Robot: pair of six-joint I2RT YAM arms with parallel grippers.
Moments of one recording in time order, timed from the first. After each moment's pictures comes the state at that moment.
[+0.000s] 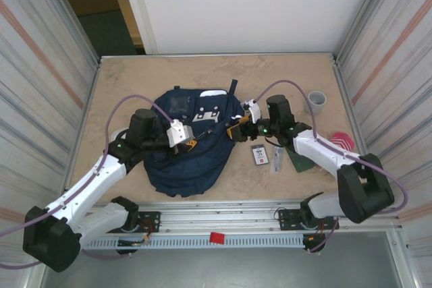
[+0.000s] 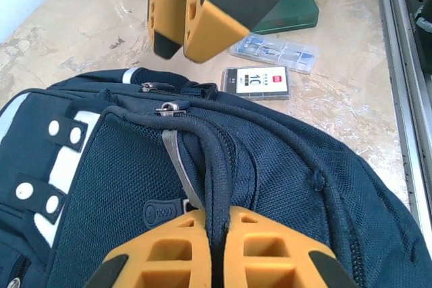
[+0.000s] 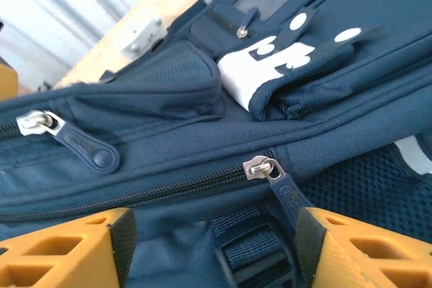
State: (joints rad) left arm -0.47 0.98 0.69 -0.33 0.66 0.62; right arm 0.44 1.39 0.77 -0.01 -0.70 0.10
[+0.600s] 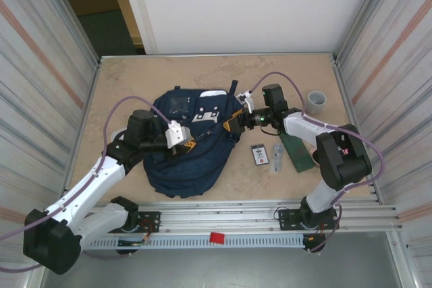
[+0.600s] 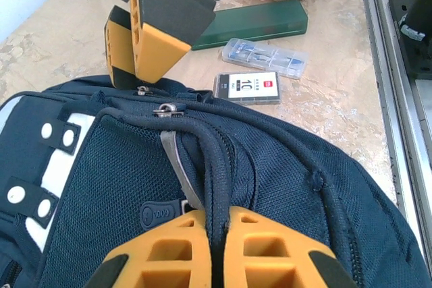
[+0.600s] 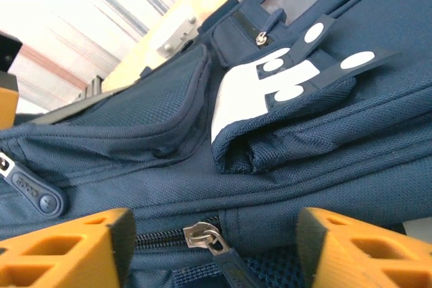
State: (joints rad) left arm -0.44 0.96 0.67 -0.33 0.71 0.62; right arm 0.37 1.65 0.94 -0.02 -0.95 0.04
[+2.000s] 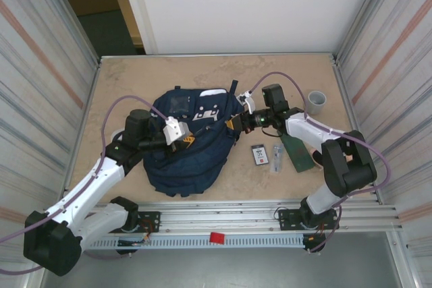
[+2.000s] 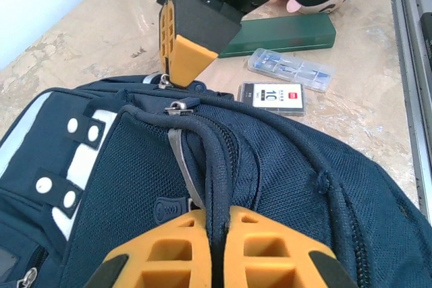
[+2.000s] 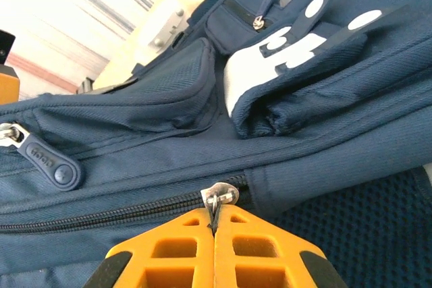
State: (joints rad) left arm -0.42 0.95 0.66 -0.25 0.65 0.53; right arm 0.41 1.57 0.94 -0.14 -0.86 0.09
